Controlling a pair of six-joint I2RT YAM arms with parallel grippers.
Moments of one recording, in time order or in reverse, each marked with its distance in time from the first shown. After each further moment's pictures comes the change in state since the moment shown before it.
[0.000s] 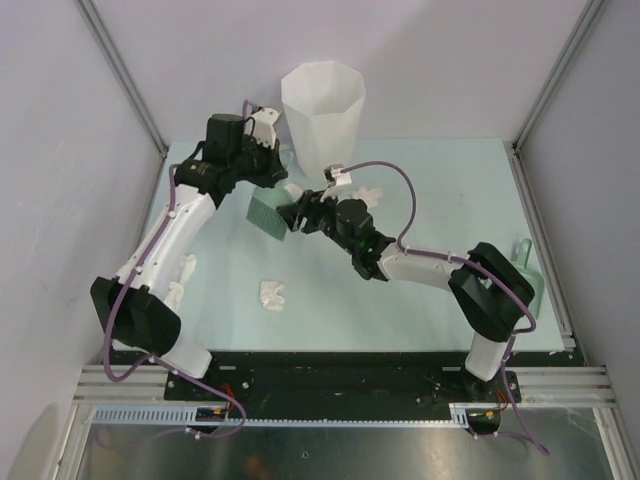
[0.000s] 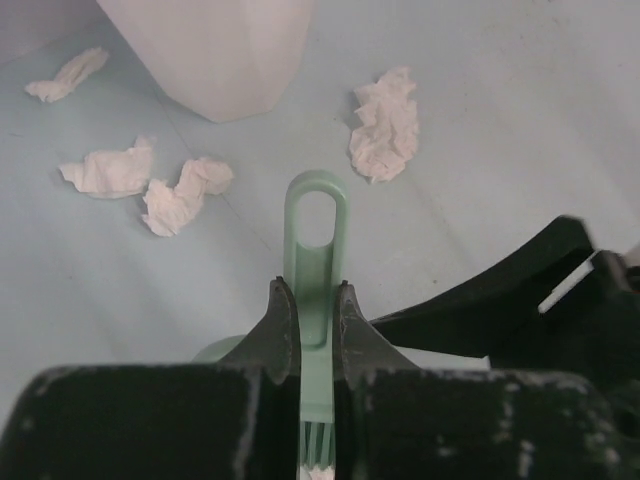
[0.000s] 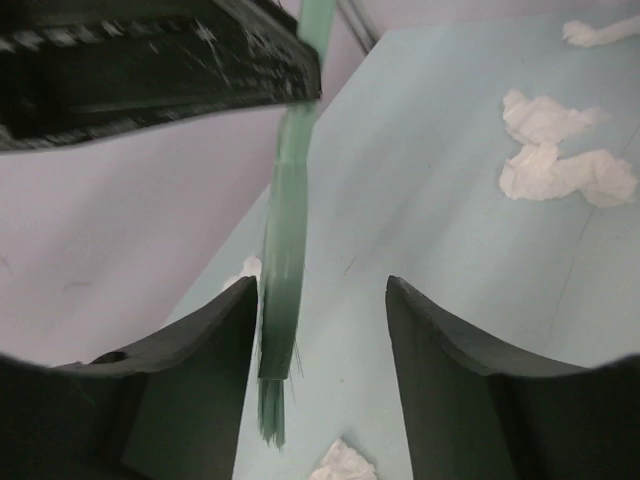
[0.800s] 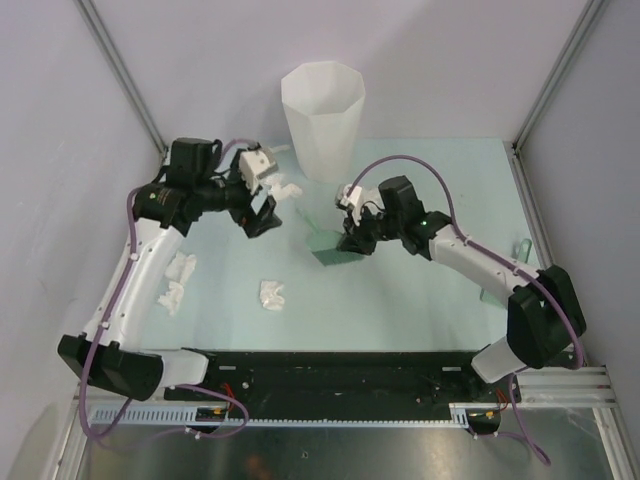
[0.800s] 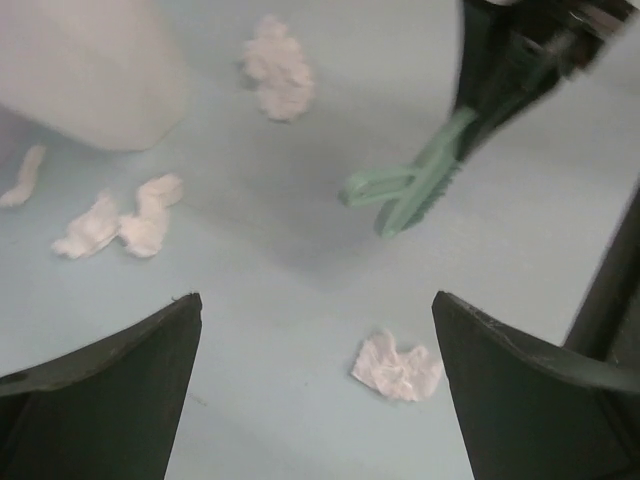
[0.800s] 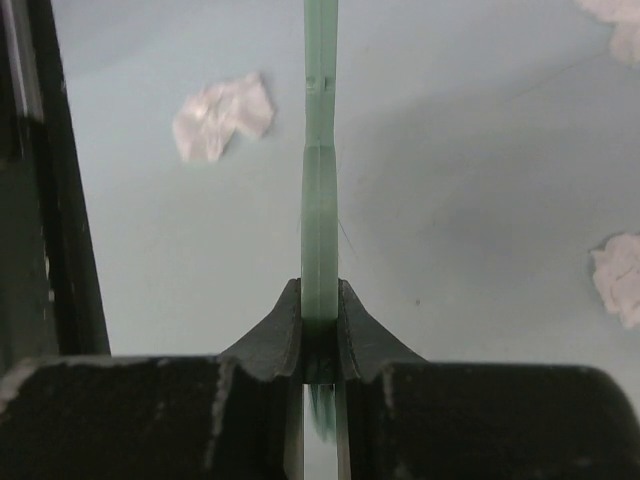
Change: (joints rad) left arm 0.076 -0.260 -0.117 -0.216 0.312 0.457; right arm -0.254 -0.231 0.014 -0.841 -0.696 -0.835
